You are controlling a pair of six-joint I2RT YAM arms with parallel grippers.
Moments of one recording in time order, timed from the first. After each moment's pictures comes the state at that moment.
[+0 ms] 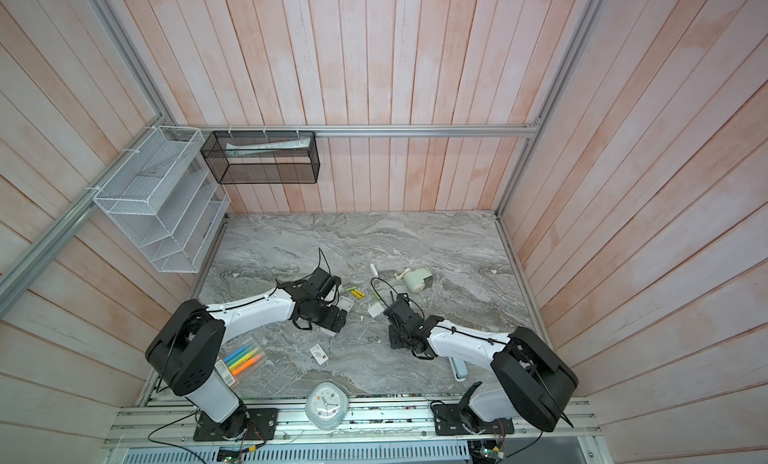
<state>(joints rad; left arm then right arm) -0.65 1.66 0.98 -0.53 0.05 -0.21 0.80 1.39 0.59 -0.31 0.18 0.61</state>
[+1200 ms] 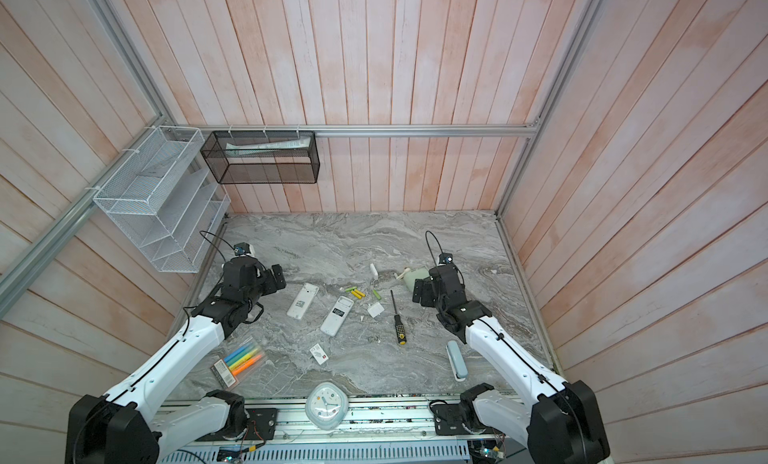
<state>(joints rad) -0.22 1.11 0.73 -0.23 -0.30 -0.36 0.34 1.10 0.68 -0.28 0.24 0.38</state>
